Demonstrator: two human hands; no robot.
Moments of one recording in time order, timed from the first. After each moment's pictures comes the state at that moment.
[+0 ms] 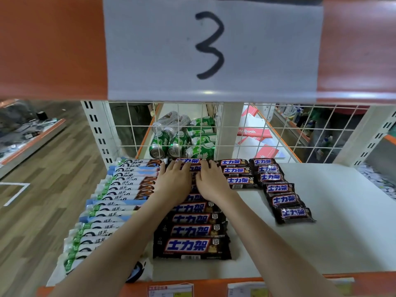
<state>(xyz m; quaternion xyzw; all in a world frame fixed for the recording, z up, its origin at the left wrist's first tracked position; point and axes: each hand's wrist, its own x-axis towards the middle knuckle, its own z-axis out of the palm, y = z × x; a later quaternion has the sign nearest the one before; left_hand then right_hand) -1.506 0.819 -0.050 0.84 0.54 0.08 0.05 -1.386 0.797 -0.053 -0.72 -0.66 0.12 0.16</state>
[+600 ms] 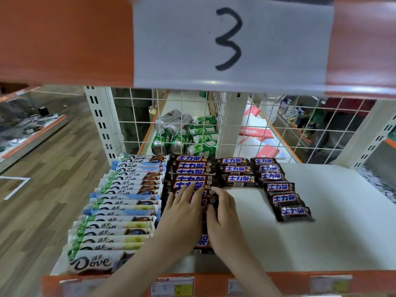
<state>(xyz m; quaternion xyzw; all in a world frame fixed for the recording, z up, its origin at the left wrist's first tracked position) -1.519 0.714 -0.049 0.86 0.50 0.10 0.10 -1.410 0.675 -0.062 -0.67 -0.58 0.23 0.41</state>
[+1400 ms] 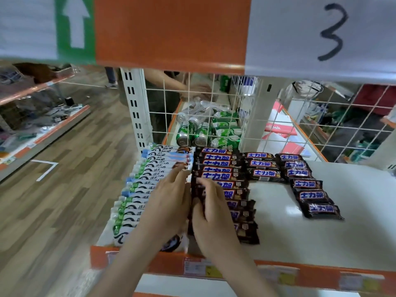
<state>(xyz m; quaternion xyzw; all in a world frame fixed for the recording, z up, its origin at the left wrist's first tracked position) -1.596 0.712 -0.021 0.80 0.53 0.24 0.15 -1.488 0.665 -0.037 -0.59 -0.65 0.23 0.42</state>
